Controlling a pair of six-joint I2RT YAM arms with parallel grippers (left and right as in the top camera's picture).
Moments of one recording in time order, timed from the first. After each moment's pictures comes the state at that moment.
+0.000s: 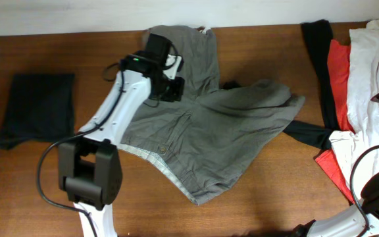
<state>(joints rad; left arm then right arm) -0.36 2.06 1.77 -0.91 0.22 -0.13 -0.77 1.90 1.86 -1.33 -0.29 0.09</state>
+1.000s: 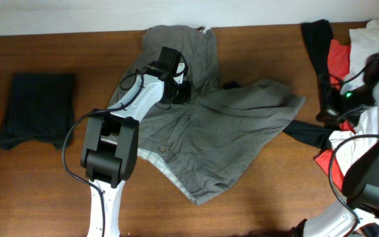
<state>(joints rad) -0.37 2.30 1.76 -0.66 0.24 -0.26 -0.43 1.90 1.58 -1.29 -0.32 0.11</state>
